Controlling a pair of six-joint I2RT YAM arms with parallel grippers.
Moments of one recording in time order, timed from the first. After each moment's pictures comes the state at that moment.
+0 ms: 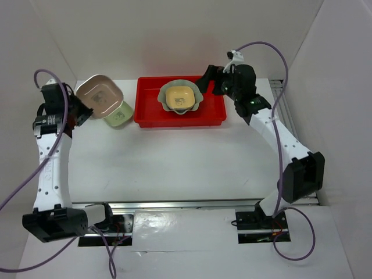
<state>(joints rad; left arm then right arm) 0.23 1.20 1.40 -0.86 -0.05 -0.63 0.35 1.56 1.45 -0.06 -0.18 0.39</state>
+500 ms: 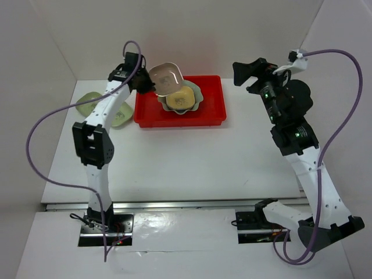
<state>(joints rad) -0.20 2.03 2.04 -0.74 0.04 -0.67 0.34 1.09 1.40 -0.13 0.14 0.45</state>
